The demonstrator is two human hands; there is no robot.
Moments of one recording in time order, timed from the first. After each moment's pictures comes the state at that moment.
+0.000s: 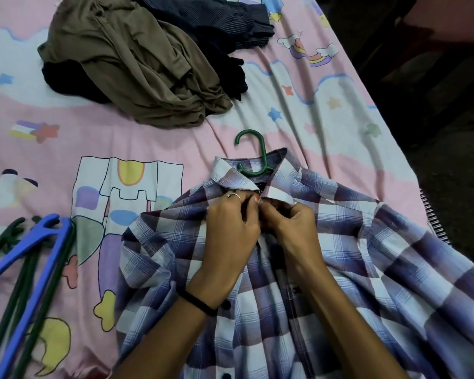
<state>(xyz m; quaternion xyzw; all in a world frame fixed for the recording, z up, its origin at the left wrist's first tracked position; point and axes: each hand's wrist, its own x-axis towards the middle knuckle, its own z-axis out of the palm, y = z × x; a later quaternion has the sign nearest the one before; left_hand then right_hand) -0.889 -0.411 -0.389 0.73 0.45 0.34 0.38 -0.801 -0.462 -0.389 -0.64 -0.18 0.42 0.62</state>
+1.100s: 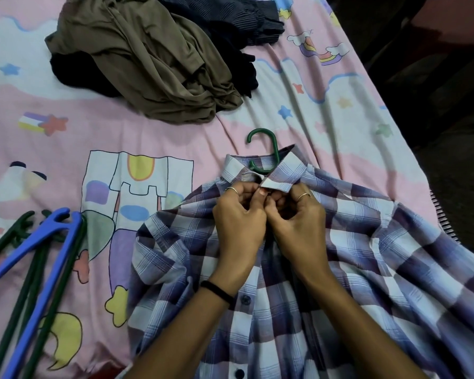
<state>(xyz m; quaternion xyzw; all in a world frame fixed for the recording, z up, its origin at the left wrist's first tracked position) -0.883 -0.406 -0.387 0.51 0.52 0.40 0.55 -0.812 -0.454 -0.387 -0.76 -0.38 0.15 0.51</state>
